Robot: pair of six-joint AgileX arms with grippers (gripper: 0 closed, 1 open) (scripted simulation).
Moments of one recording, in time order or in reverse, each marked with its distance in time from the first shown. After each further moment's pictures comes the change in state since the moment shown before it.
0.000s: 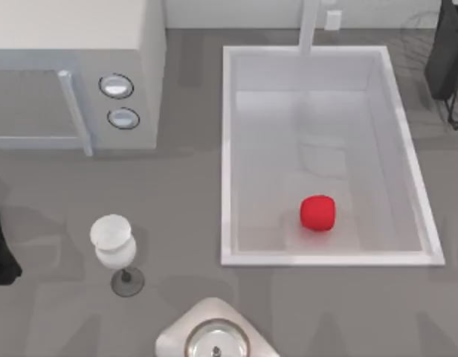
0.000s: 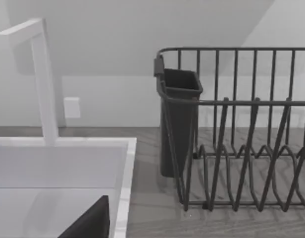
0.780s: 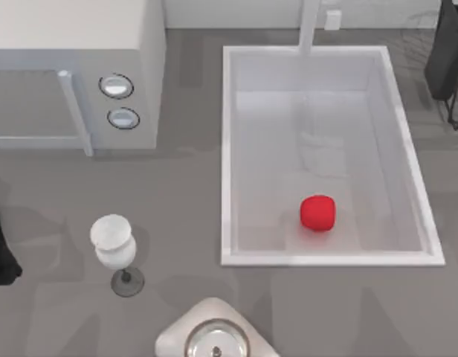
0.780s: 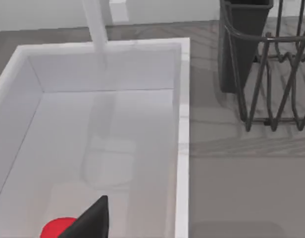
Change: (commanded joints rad) left arm 0.000 0.000 0.000 0.000 0.000 0.000; right arm 0.116 0.582 0.483 -0.299 0.000 0.118
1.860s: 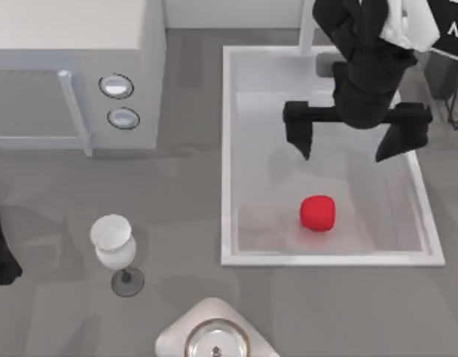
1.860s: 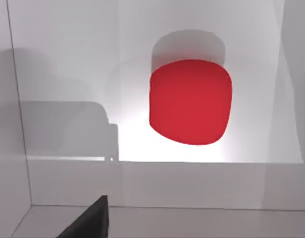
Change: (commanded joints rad) left arm 0.000 0.000 0.000 0.000 0.000 0.000; right arm 0.312 1.593 1.320 -0.814 0.004 0.329
